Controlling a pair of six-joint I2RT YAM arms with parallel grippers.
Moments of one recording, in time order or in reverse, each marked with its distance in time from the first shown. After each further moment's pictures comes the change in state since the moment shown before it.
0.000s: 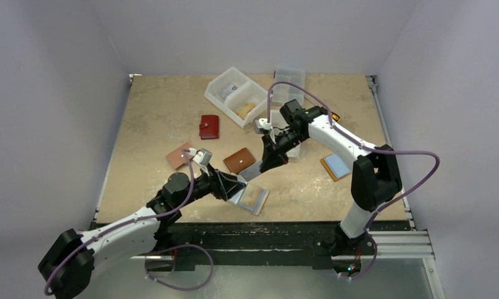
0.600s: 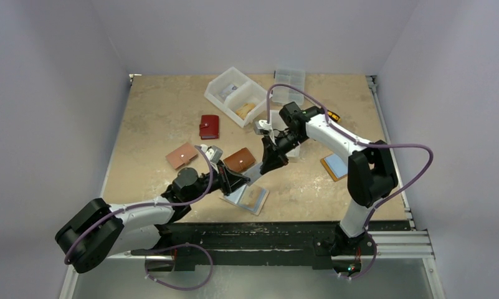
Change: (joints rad) left arm -0.001 0.361 0.025 0.363 0.080 0.045; right arm -0.001 0.048 0.000 -0.032 -0.021 -0.036
